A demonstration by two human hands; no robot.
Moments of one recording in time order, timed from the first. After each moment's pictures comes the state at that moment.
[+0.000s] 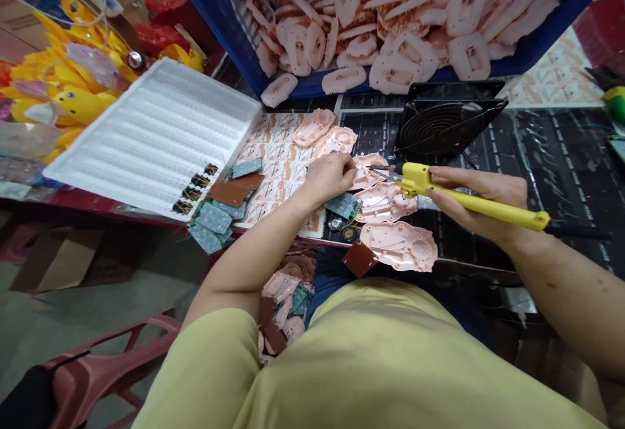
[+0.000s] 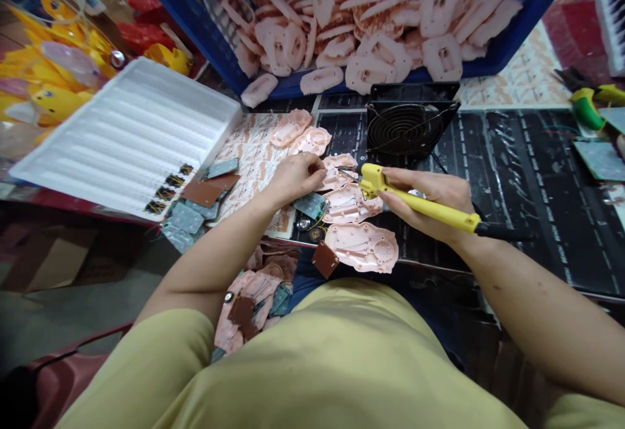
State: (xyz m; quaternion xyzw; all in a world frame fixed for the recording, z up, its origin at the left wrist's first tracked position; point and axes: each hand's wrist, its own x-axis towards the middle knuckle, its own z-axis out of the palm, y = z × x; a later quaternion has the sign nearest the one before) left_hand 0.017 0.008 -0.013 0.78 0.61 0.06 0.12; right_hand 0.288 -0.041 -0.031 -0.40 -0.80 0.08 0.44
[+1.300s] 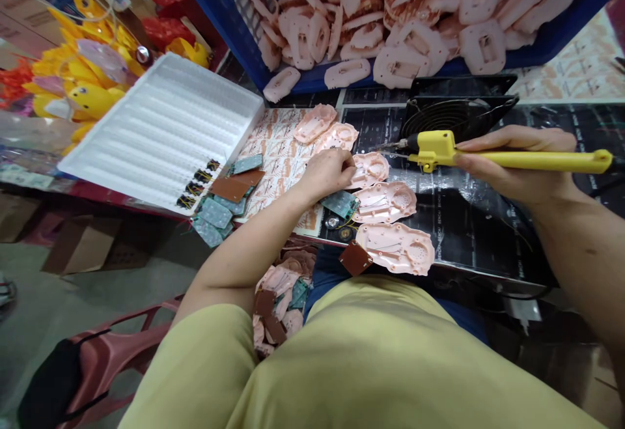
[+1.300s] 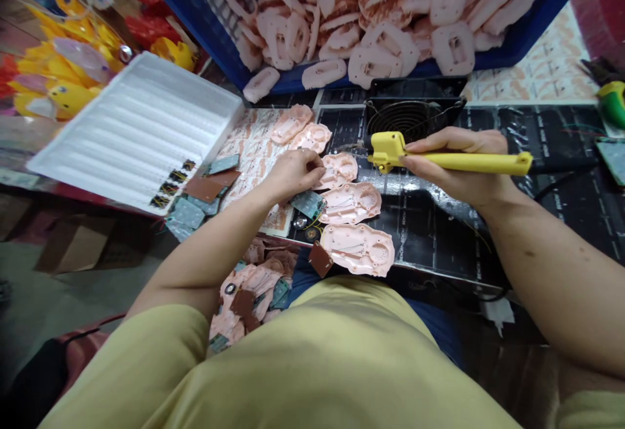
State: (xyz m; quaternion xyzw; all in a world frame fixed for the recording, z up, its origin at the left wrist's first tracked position) left_hand 0.020 0.013 -0.008 0.78 0.61 0.04 0.13; right_hand 0.319 0.008 -0.021 -0.42 -0.76 0.14 0.47
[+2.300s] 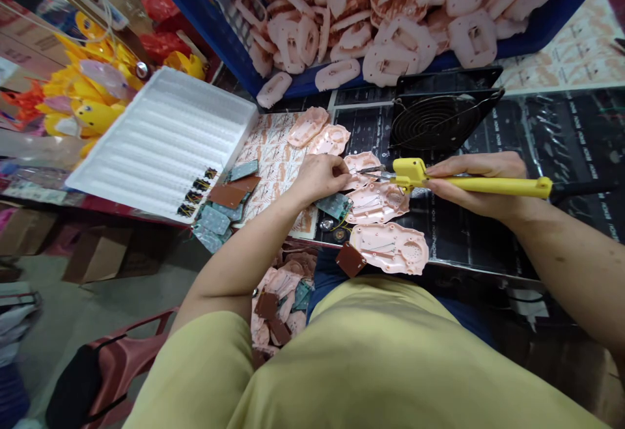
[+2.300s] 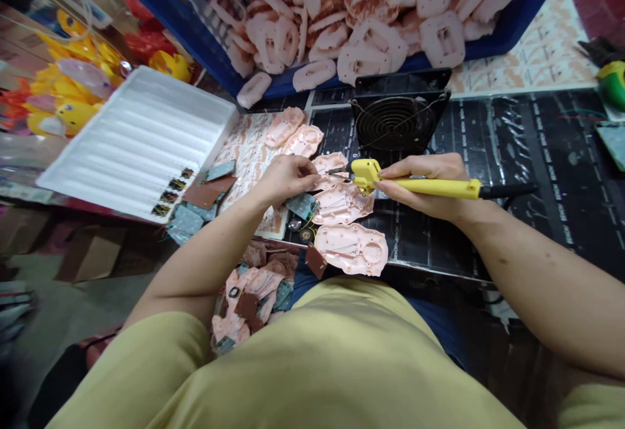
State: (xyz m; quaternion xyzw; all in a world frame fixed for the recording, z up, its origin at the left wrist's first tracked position) left_hand 0.020 0.010 -0.007 0.77 0.61 0.07 0.18; right_hand 0.311 -0.007 -0.042 -0.36 -0.79 0.21 0.45
